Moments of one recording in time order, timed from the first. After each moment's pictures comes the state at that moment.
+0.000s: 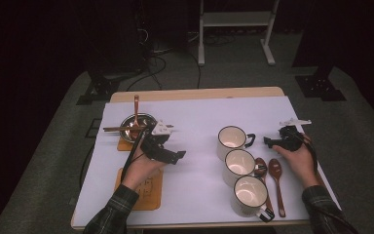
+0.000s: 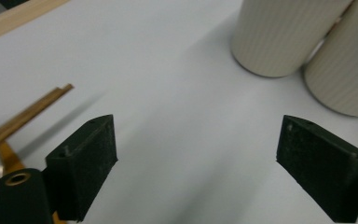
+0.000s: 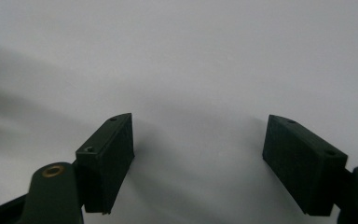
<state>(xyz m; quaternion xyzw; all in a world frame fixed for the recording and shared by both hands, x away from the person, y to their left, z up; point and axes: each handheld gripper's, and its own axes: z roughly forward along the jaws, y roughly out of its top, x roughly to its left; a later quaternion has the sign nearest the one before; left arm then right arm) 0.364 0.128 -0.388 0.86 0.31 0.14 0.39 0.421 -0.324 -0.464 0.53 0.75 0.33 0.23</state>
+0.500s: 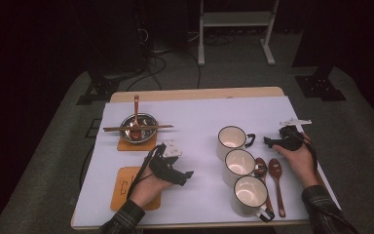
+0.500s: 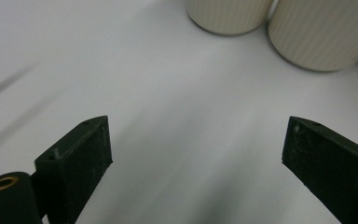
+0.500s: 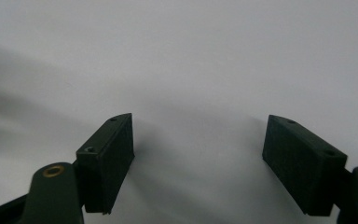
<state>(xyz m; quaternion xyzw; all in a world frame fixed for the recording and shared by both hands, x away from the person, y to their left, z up) 0.326 0.106 -0.421 0.88 0.28 0.14 0.37 0.421 -0.324 -0.464 0.53 0.75 0.33 0.23</state>
